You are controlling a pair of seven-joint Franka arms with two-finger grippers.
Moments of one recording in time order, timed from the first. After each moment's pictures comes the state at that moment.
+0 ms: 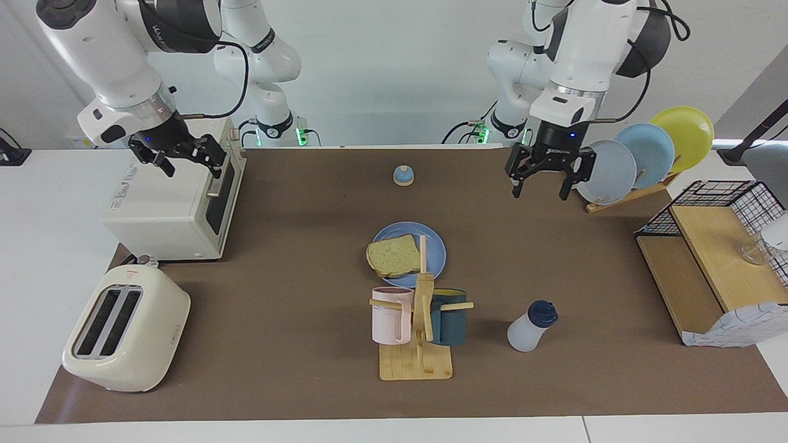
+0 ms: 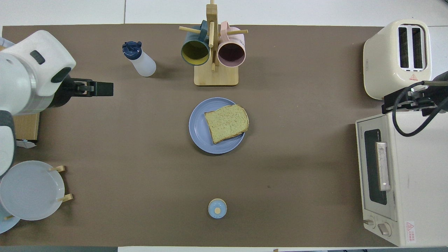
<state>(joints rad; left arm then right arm) -0.56 -0.08 0.30 -1.75 0.03 1.92 -0.10 -0.03 0.03 0.02 -1.58 0.01 1.51 0.07</state>
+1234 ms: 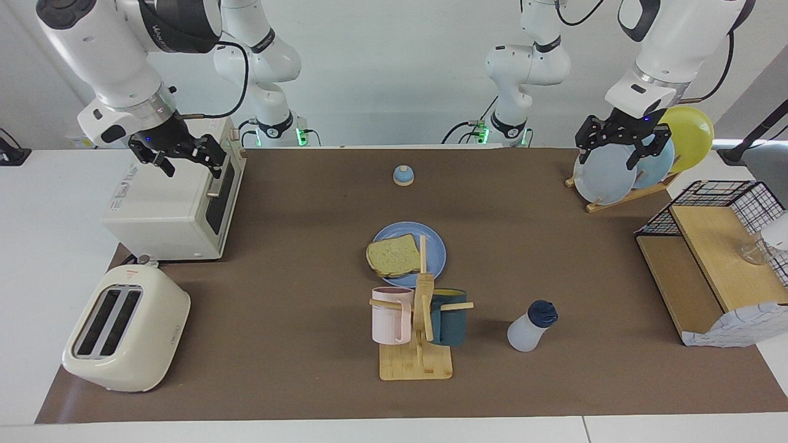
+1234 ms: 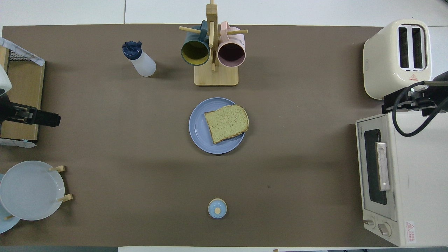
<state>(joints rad) -0.14 -0.11 0.04 -1.71 0.03 1.63 0.17 -0.03 0.03 0.02 -1.58 0.01 1.51 0.07</state>
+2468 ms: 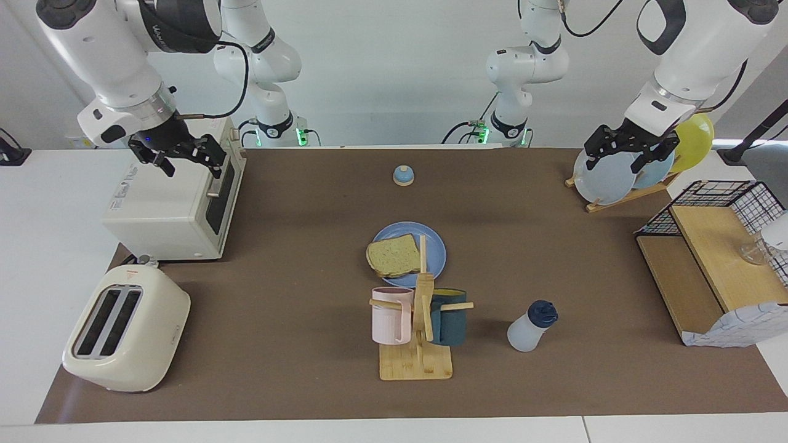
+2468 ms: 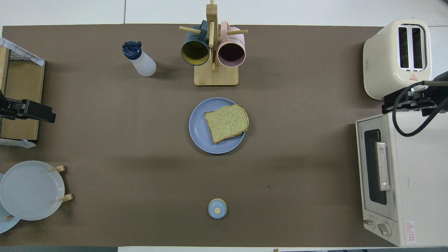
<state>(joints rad) 0.00 -0.03 -0.05 -1.61 -0.02 1.51 0.11 -0.03 0.03 0.02 -1.58 0.01 1.51 0.07</state>
